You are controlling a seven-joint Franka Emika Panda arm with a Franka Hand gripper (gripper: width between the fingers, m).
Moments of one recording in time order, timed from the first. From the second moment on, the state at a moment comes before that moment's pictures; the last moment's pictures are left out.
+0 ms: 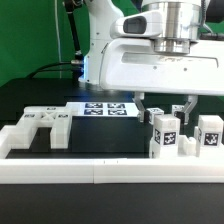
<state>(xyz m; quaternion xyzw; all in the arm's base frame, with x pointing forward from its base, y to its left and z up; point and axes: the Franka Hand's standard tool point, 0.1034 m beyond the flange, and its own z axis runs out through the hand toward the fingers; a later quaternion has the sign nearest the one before) 0.632 0.051 0.081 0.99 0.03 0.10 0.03</state>
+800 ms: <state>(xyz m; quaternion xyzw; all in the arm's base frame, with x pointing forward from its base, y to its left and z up) 0.620 0.051 0.080 0.98 -0.19 0.08 0.01</state>
